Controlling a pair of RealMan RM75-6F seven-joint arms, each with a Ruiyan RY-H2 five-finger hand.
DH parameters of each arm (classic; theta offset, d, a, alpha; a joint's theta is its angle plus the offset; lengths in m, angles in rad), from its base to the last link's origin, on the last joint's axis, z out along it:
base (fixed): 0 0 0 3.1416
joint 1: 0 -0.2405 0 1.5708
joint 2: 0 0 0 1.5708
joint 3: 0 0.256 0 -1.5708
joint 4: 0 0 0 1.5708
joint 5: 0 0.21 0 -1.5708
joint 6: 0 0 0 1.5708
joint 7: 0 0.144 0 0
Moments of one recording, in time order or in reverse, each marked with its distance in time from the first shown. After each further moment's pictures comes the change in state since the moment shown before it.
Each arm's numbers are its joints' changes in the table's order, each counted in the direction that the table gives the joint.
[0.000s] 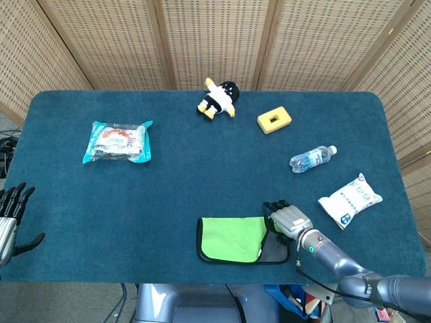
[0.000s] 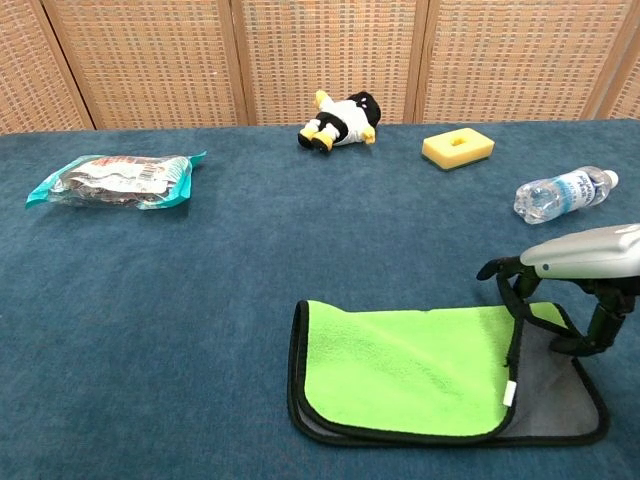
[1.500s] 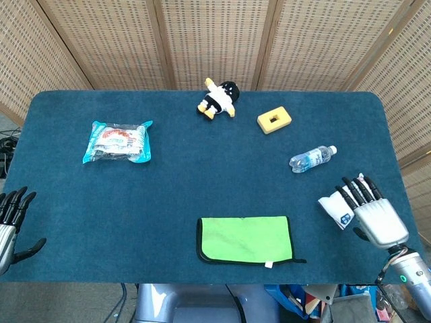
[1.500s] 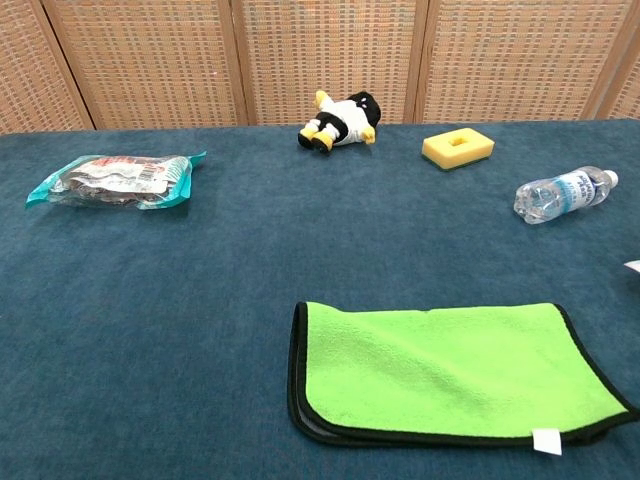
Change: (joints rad) left arm -0.033 0.008 0.030 0.001 0.104 0.092 -0.030; right arm 0.466 0.218 -0.063 0.204 -0.605 0.713 0.210
